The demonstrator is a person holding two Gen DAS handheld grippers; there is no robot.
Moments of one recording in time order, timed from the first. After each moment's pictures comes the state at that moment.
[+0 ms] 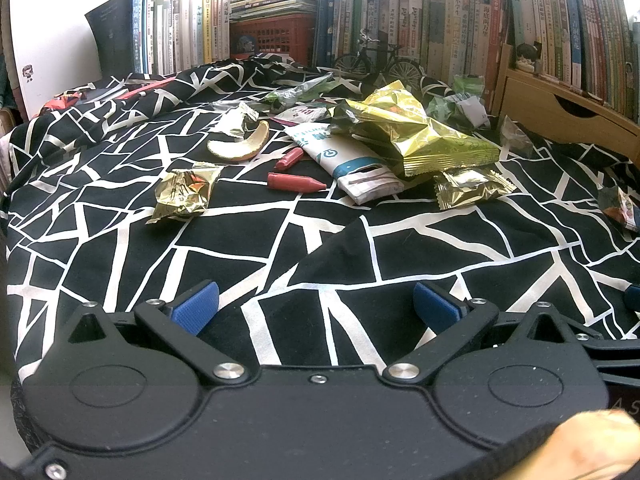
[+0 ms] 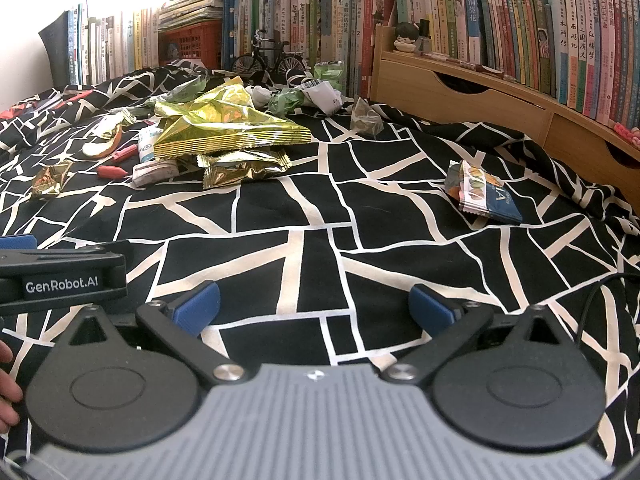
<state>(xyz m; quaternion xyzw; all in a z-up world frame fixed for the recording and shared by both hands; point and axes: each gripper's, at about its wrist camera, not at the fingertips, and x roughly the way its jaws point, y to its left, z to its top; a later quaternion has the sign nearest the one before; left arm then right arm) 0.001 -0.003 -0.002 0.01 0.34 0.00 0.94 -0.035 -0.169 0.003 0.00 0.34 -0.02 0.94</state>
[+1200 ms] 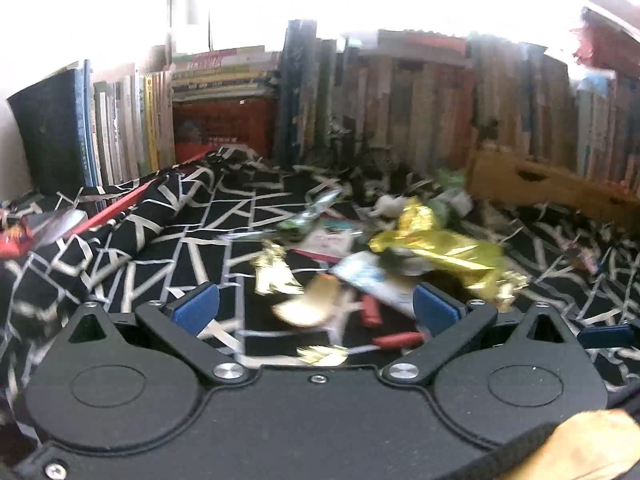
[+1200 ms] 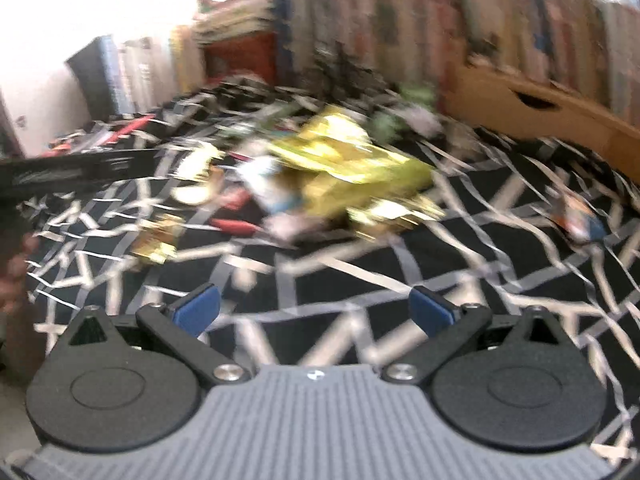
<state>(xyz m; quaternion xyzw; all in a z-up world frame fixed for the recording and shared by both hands) 0.107 0.144 0.084 0.05 0.29 -0.19 0.94 -0.009 -0.055 0.057 0.06 0.36 0.02 0.93</state>
